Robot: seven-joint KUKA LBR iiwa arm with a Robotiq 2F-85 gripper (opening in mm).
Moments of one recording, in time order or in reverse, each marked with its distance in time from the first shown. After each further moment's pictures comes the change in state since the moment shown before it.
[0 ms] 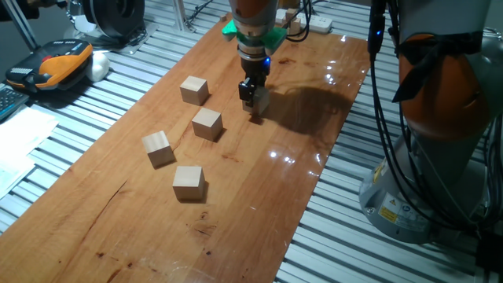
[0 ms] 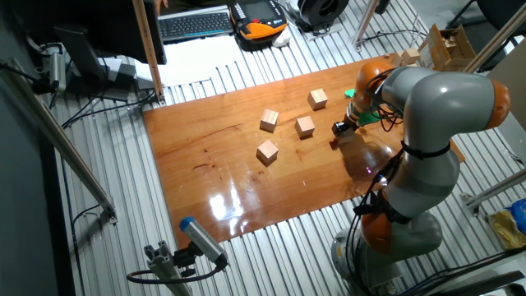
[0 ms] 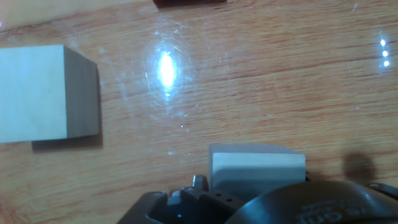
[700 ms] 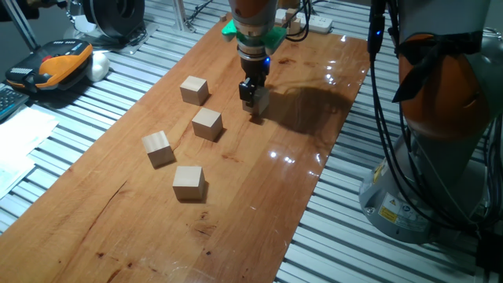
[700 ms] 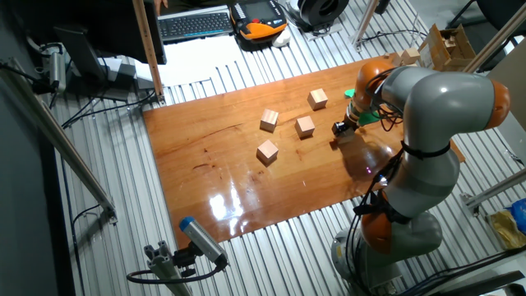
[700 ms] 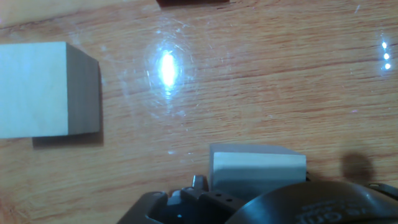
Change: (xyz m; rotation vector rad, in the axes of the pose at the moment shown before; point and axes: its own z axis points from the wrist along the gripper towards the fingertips) arm 0.000 0.000 0.000 -0.005 0.007 -0.024
